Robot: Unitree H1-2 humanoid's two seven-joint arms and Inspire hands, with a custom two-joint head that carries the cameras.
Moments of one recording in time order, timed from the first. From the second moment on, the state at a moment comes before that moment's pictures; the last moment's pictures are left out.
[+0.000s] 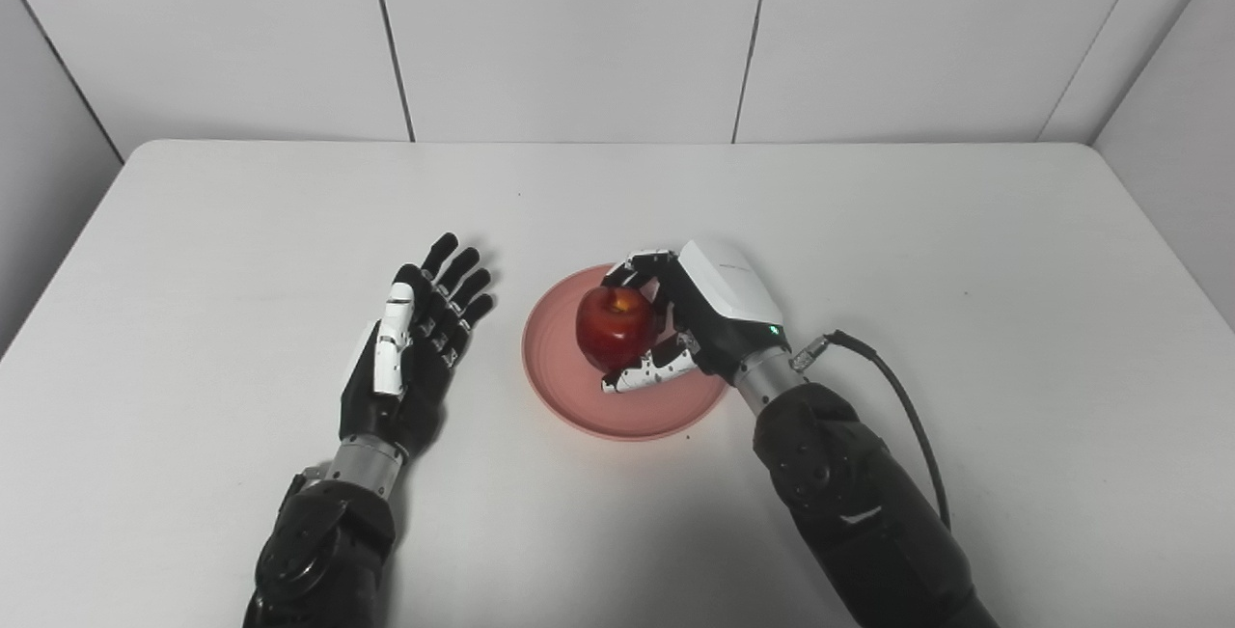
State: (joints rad) left arm -0.10 0.01 0.03 0.01 -0.37 0.12 -0.22; right arm -0.32 -0.15 0.42 -0.06 -0.72 0.23 0.12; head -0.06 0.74
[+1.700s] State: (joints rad) left arm -0.10 0.00 0.04 0.01 -0.38 0.12 -0.23; right arm -0.26 -0.21 0.27 -0.31 -0.68 0.31 0.35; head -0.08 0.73
